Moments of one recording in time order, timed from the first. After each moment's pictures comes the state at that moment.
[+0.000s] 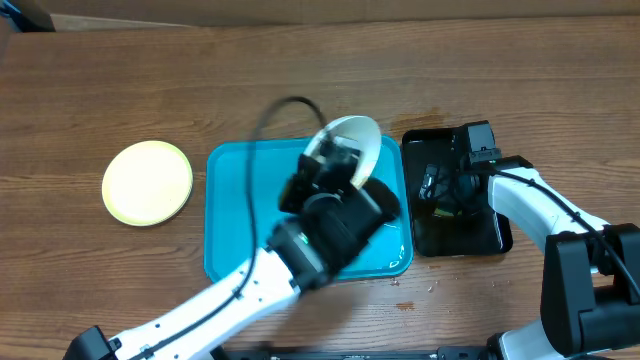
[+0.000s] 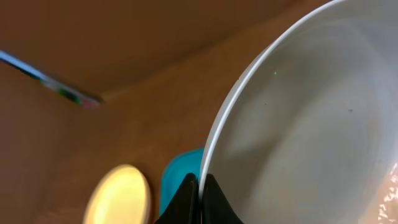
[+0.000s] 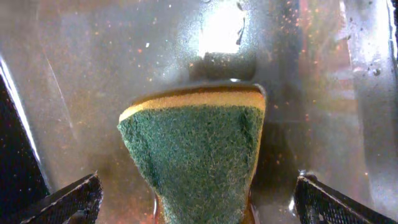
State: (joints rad) left arm -0.95 1.39 1.09 -0.59 -1.07 -0.25; right arm 0.15 1.71 0.92 -0.52 0.00 0.38
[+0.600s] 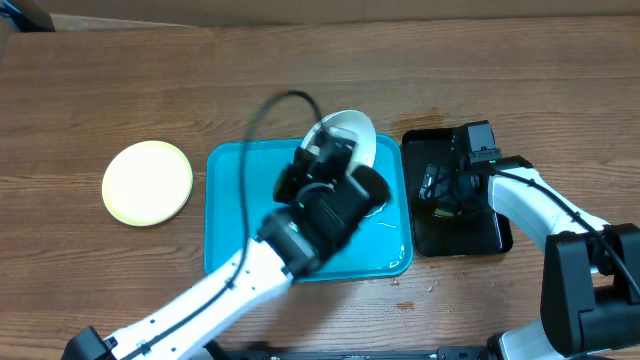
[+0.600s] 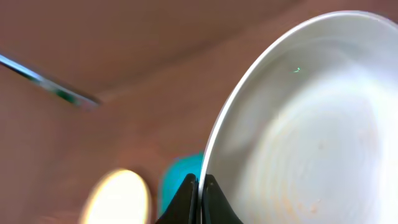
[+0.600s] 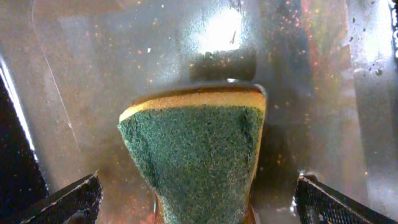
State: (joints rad) left arm -0.83 1.39 1.09 -0.57 -0.88 -0.22; right arm 0.15 1.71 0.92 -0.52 0.00 0.38
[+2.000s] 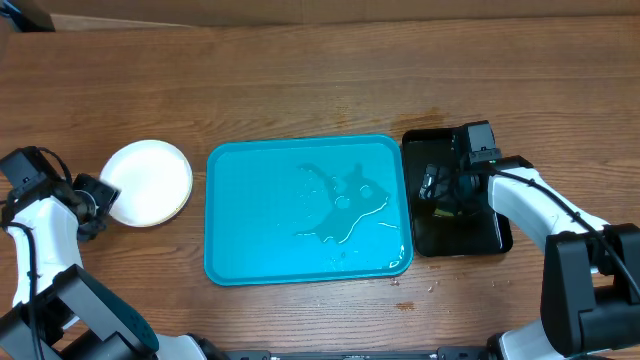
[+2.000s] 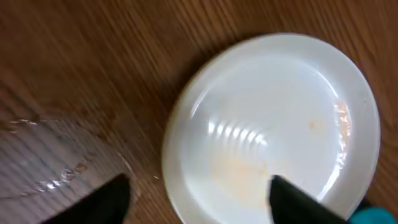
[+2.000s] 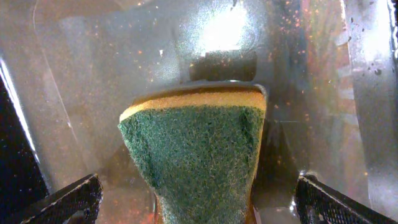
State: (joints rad) left arm 0.67 1.63 1.09 -0.66 0.13 -0.43; right arm 0.15 1.71 0.92 -0.52 0.00 0.38
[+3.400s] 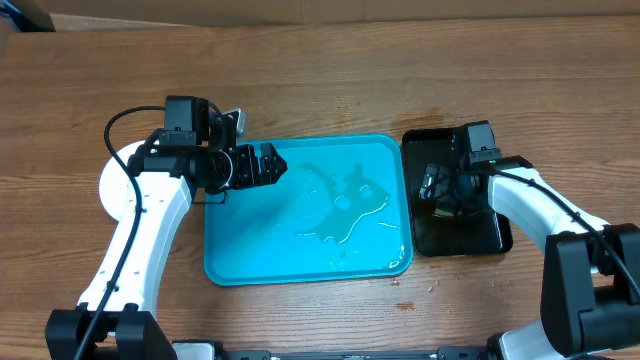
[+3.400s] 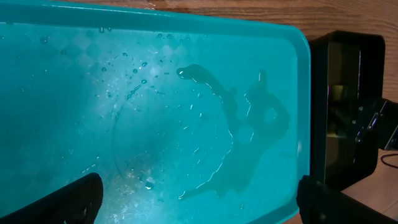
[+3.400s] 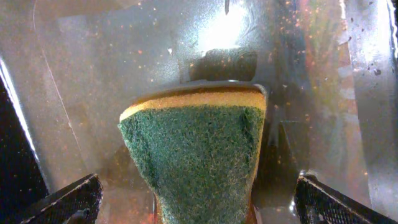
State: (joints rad) left arm -0.04 1.51 1.14 -0.81 0.47 -0.20; right arm 0.15 1.71 0.92 -0.52 0.00 0.38
